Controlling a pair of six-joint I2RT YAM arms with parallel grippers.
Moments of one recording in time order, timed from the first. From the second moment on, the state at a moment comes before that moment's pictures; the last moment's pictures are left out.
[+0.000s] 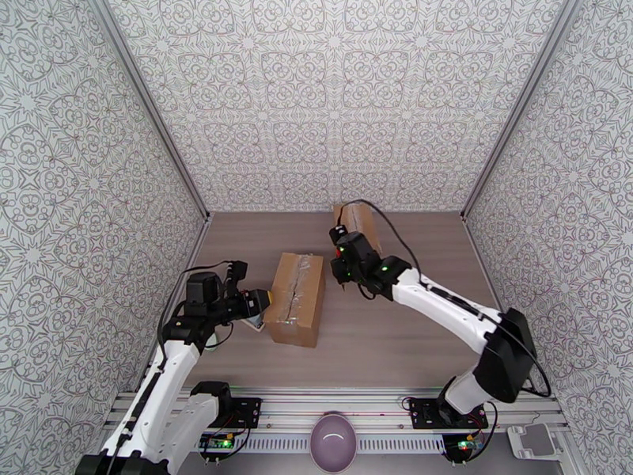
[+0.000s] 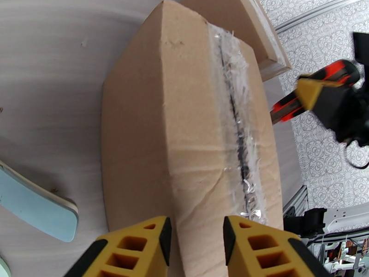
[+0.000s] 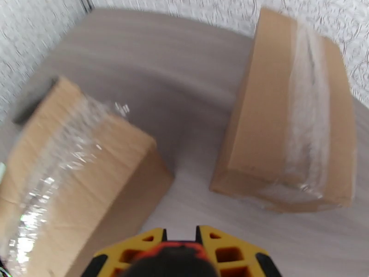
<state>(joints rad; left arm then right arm) -0.03 0.85 0.65 -0.50 0.69 -0.42 0.78 1.62 1.35 -0.53 0.21 0.27</state>
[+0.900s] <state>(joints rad) -0.27 0.98 0.57 -0.22 0.64 -0.60 0.77 1.84 1.48 -0.50 0.34 0.27</state>
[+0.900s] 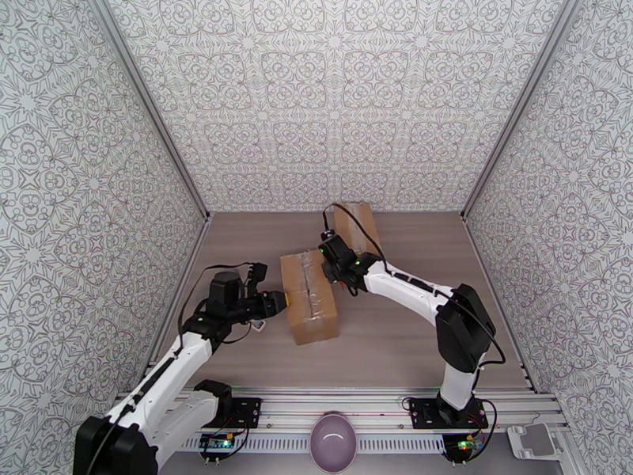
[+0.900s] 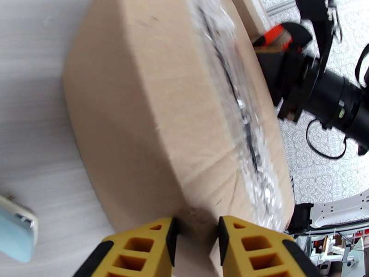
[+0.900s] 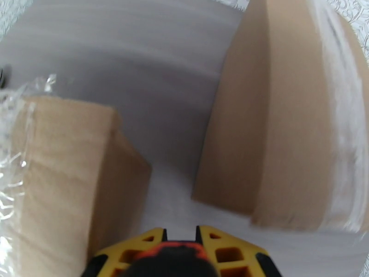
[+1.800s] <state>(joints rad) -0.41 0.88 0.71 -0.46 0.39 -0.19 0.79 1.57 1.51 -0.60 0.40 0.21</state>
